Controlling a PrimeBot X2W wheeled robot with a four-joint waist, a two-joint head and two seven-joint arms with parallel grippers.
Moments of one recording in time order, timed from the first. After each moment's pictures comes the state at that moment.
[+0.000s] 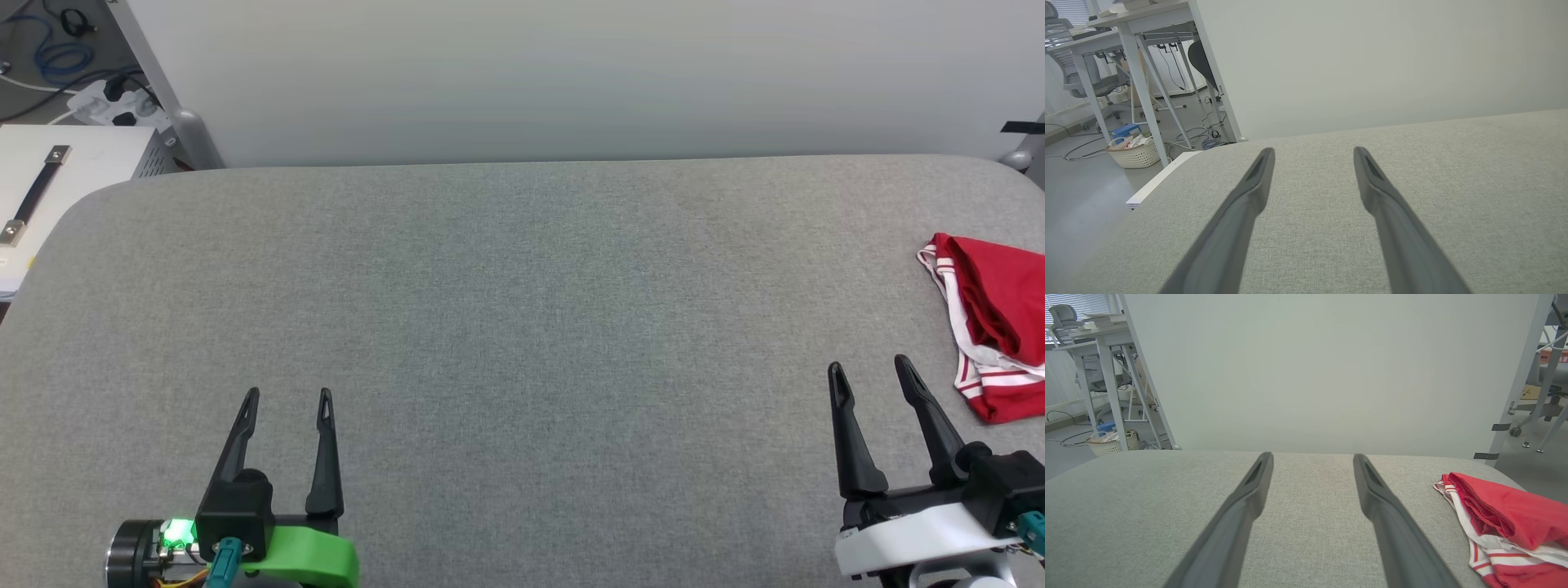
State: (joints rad) left arm 0.08 0.16 -0.09 0.00 -0.05 0.10 -0.26; right arm 0.07 -0.14 0.03 -0.06 0.19 0.13 -0.26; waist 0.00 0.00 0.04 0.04
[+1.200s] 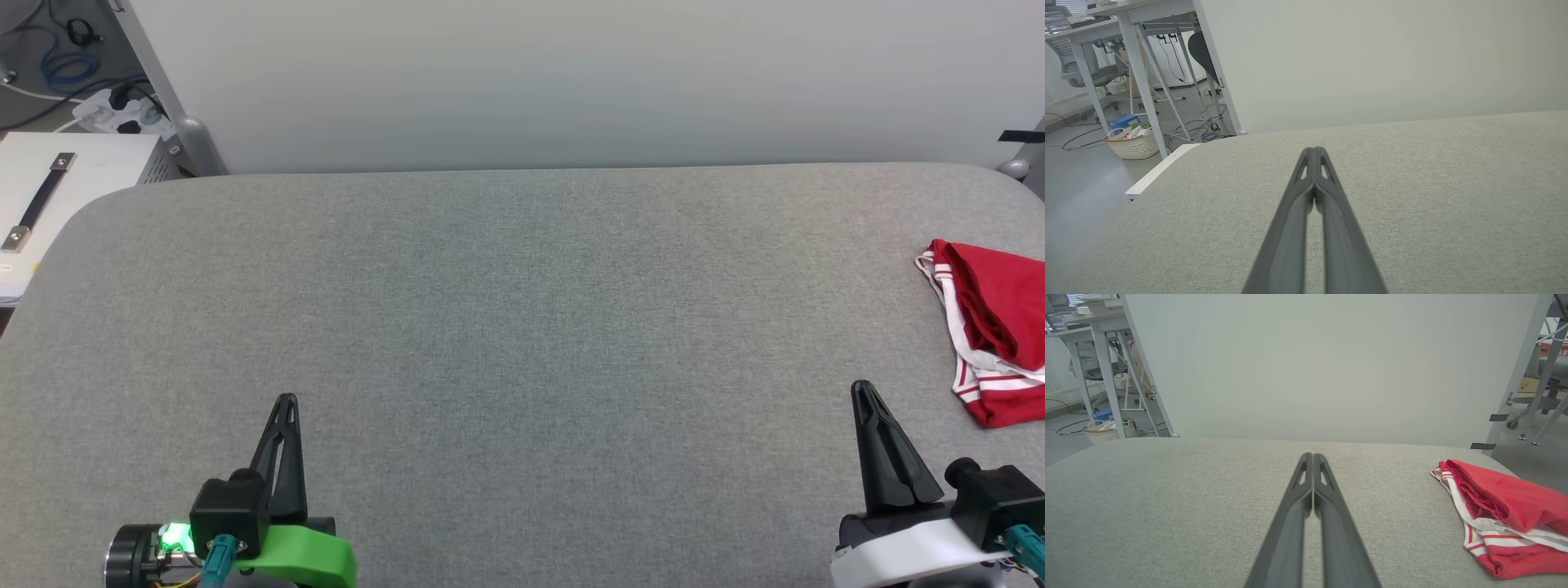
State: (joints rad) left arm 0.09 0.14 -0.05 0.00 -0.05 0.07 -0.23; right arm 0.11 -0.13 0.02 -0.07 0.16 0.13 -0.23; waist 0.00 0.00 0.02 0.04
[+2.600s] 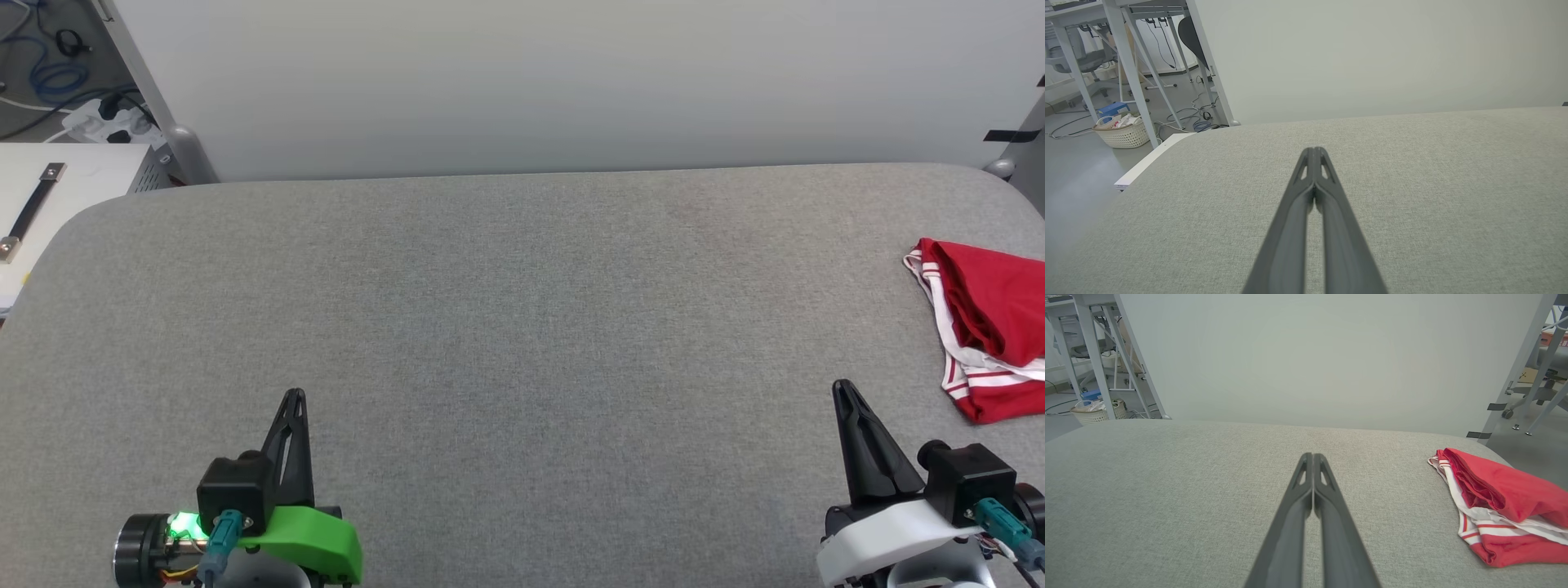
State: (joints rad) left arm 0.07 0.10 -0.03 0.00 -0.04 0.04 -0.14; right arm 0.08 -0.10 0.01 -0.04 0.10 0.13 -0.14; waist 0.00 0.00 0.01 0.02
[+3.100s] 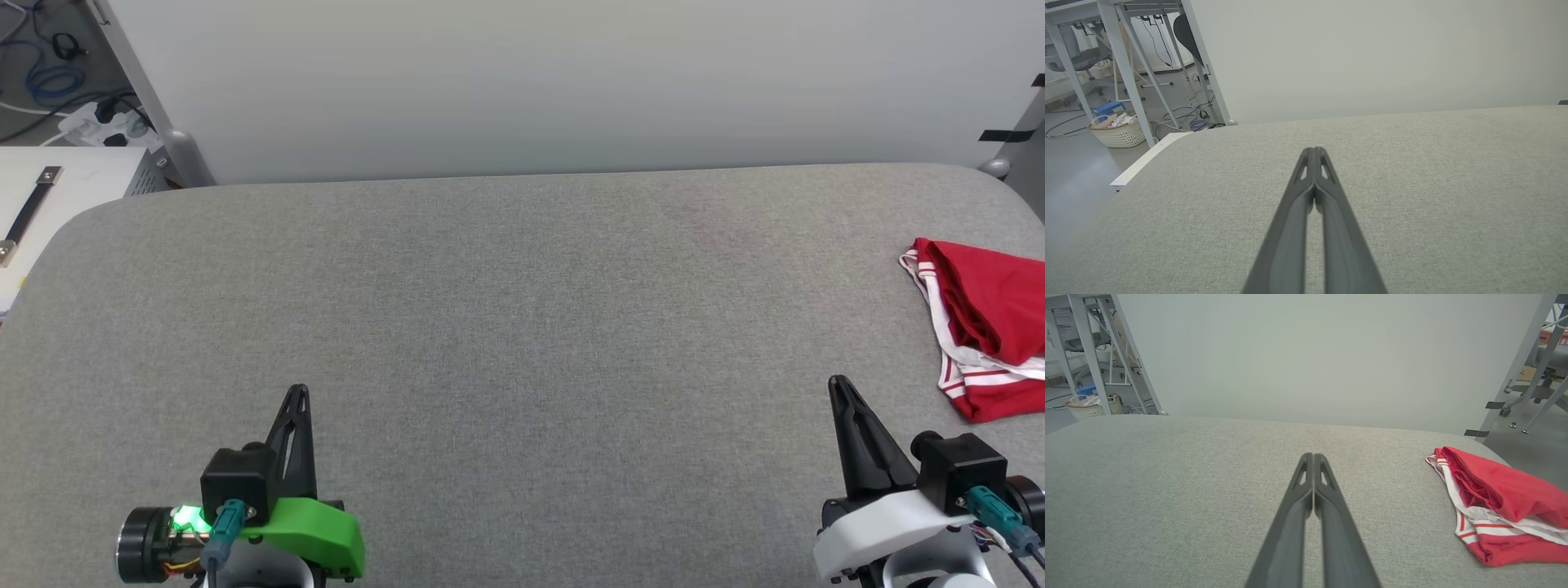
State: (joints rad) left arm 0.06 0.09 -0.03 0.00 -0.03 0.03 -0.11; right arm 0.06 -0.09 0.01 -0.03 0.08 0.13 -0.11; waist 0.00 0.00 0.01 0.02
